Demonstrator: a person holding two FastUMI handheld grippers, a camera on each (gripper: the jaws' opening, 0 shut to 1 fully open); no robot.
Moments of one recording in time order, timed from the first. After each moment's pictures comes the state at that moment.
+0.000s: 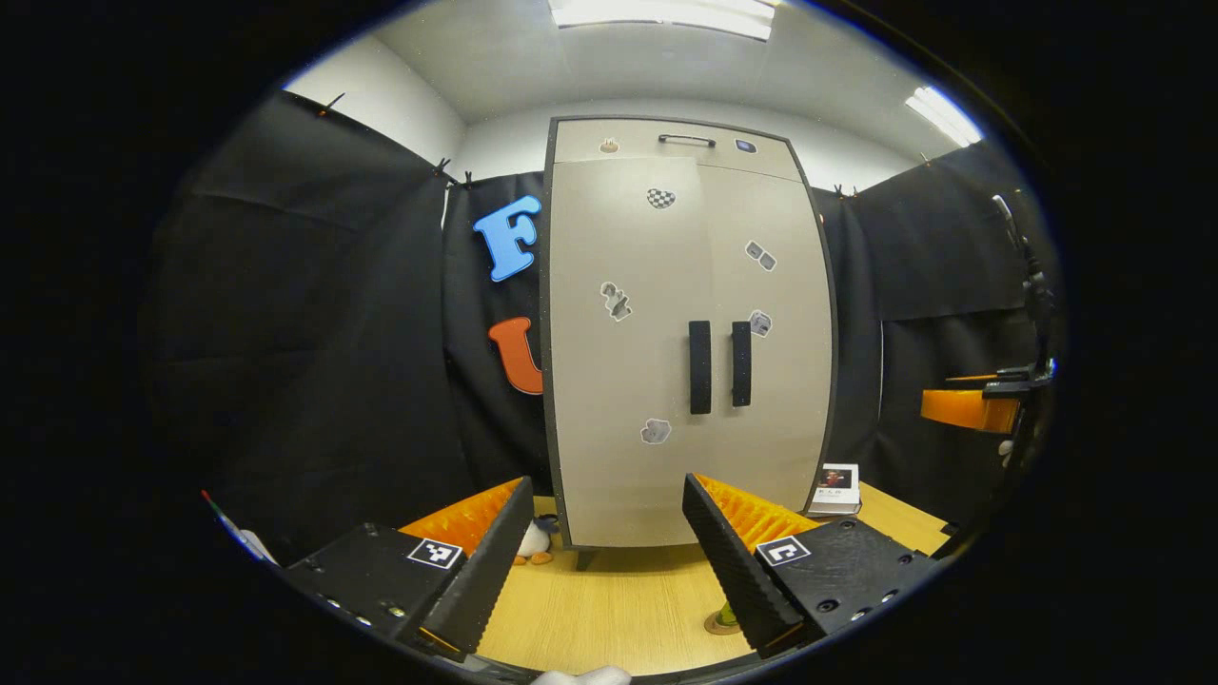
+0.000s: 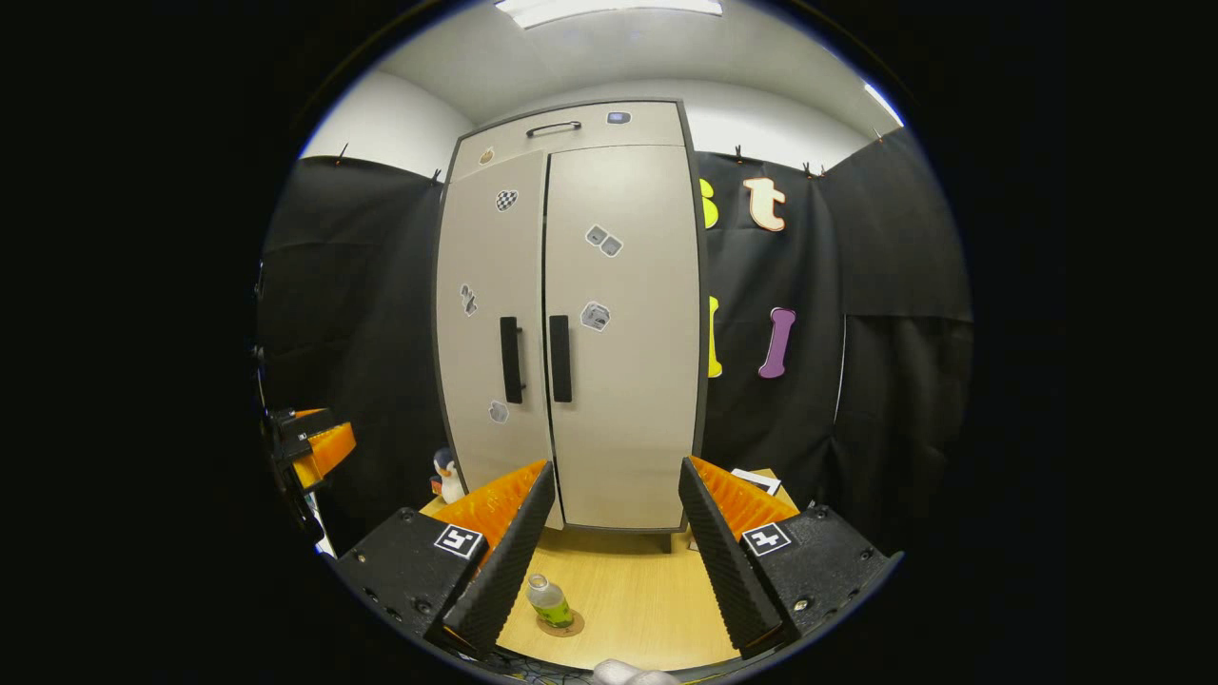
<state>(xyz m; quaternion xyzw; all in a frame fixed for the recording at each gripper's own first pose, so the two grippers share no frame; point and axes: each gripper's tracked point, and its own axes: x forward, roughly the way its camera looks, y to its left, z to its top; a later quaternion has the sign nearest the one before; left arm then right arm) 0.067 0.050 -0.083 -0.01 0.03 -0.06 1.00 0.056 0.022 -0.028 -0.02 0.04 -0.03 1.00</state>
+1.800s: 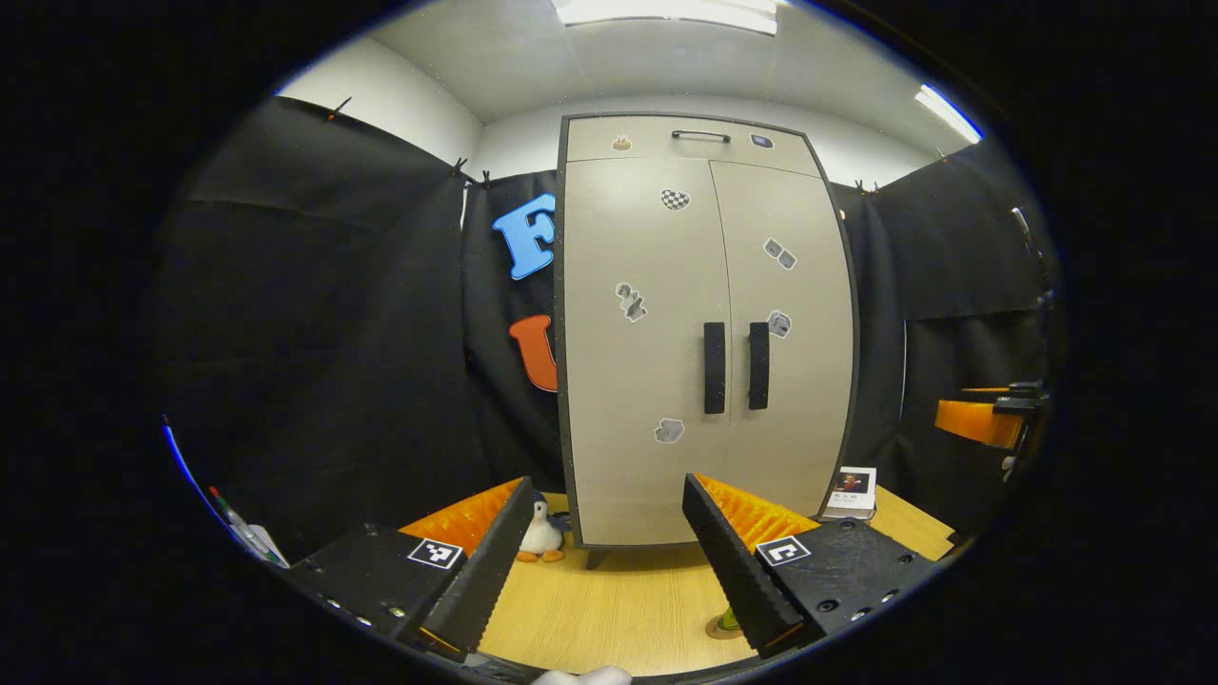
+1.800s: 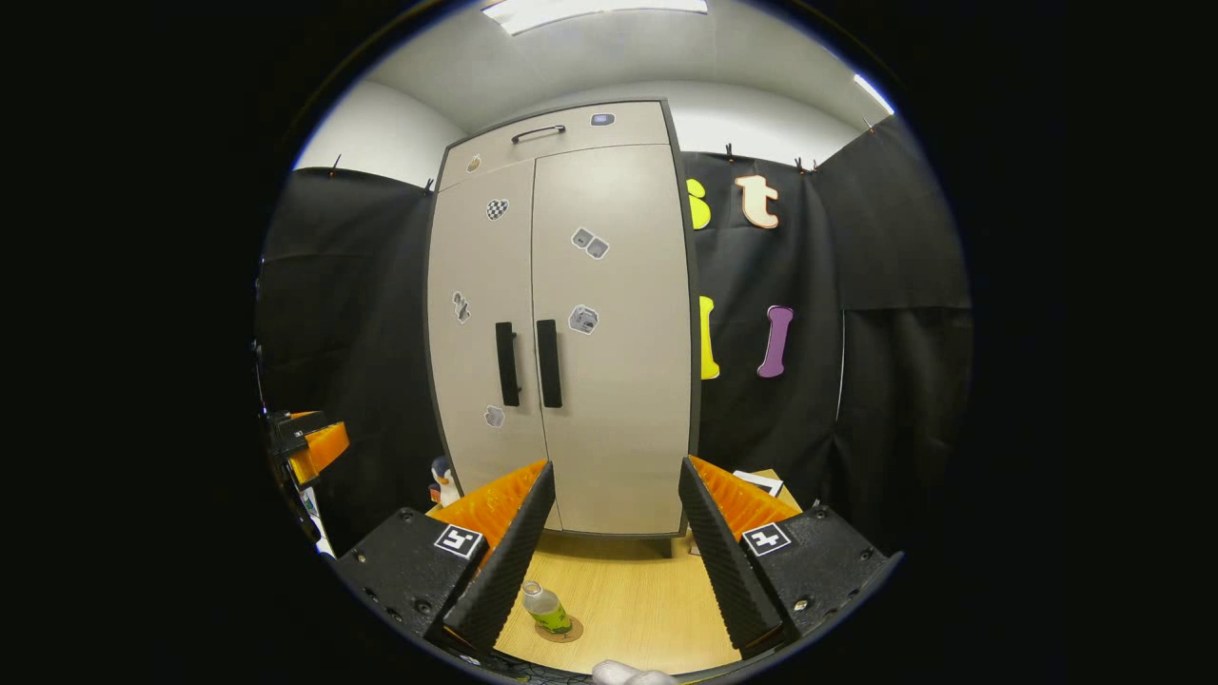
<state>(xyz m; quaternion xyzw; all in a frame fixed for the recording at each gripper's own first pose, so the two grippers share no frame) 0.076 0.044 -0.082 -0.02 0.04 -0.02 1.00 0.069 0.007 -0.037 -0.01 0.04 -0.02 1.00</state>
